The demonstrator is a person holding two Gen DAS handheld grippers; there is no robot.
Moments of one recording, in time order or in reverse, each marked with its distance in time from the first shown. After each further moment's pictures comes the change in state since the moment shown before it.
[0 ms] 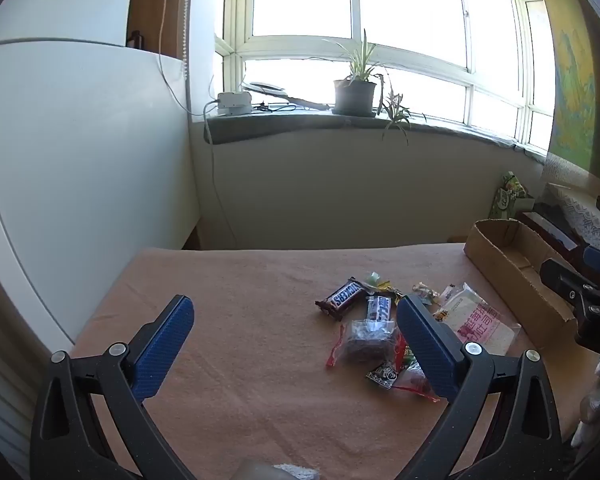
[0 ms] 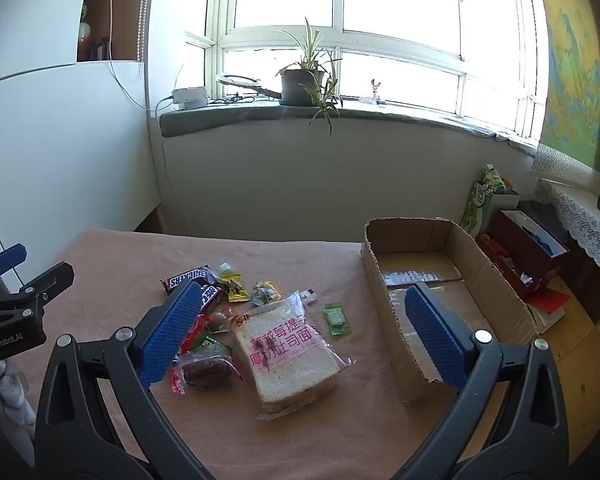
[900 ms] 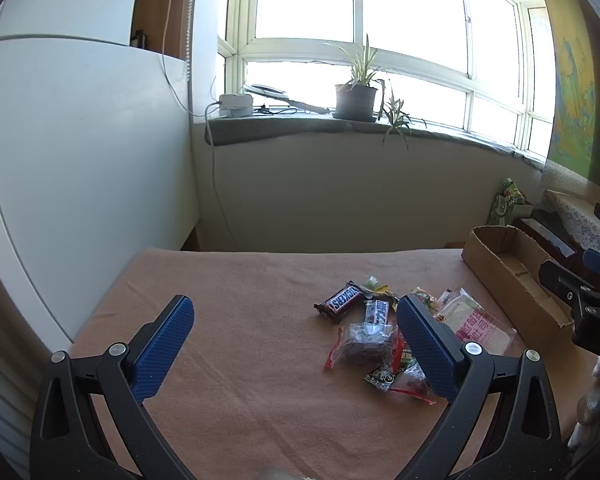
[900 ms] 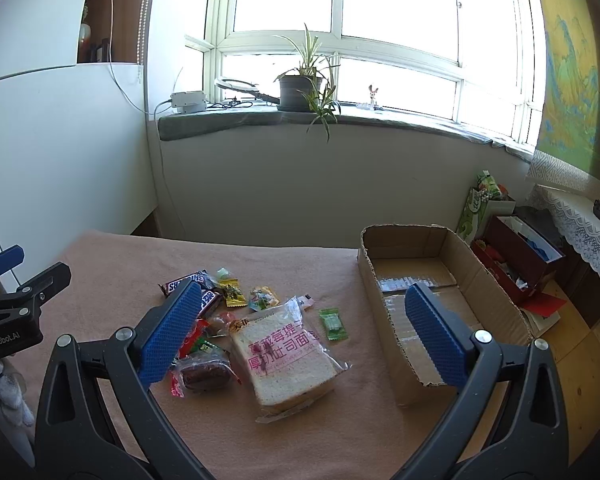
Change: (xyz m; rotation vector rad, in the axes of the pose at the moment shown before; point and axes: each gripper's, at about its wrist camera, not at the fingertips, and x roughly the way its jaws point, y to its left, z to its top) left arm -0.002 0.004 0.004 -0.025 -0.003 -0.005; right arm -0.005 0.003 0.005 -0.018 -0.020 -0.025
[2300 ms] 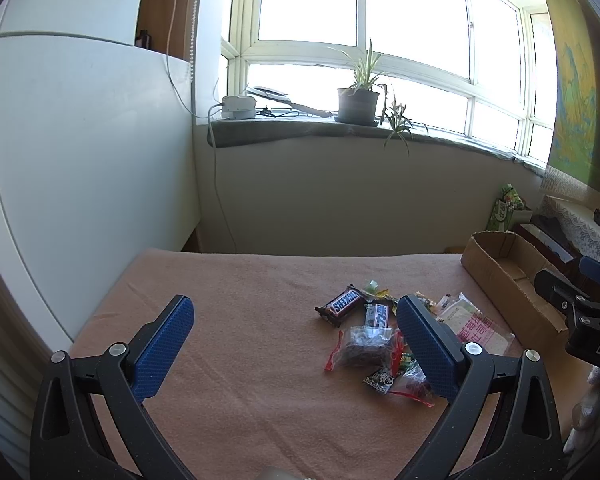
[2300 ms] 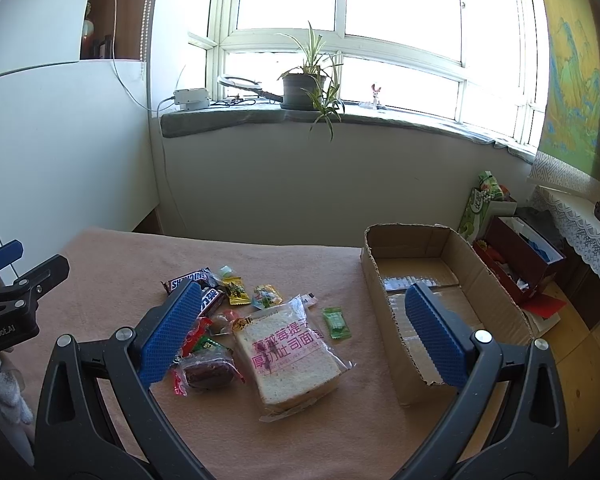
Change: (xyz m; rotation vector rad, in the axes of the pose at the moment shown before) left arm -0.001 0.003 -0.002 -0.010 -0.012 -0.002; right arm 0.000 0.002 0.000 -0.007 0.002 0.006
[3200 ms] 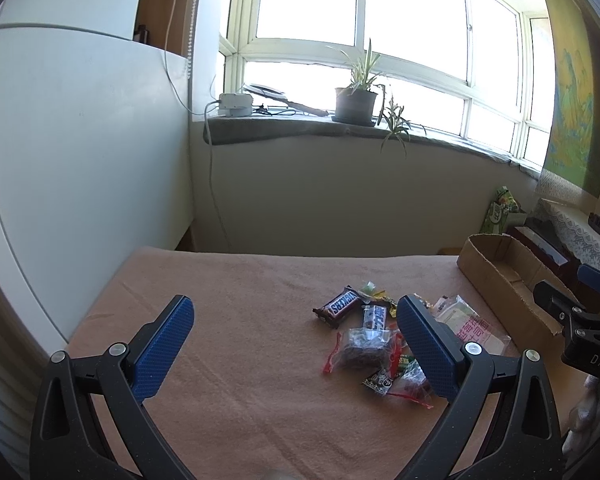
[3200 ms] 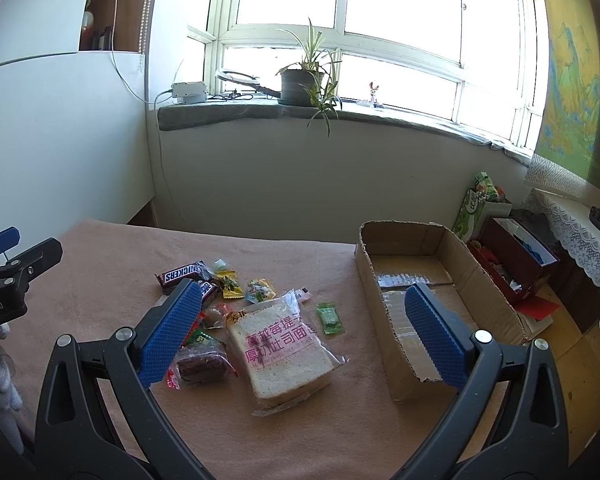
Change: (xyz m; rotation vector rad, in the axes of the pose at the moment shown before) left arm 0.003 0.008 0.002 -0.014 0.008 -0.027; right arm 0.000 0.003 -0.003 -0.026 0.016 -0.023
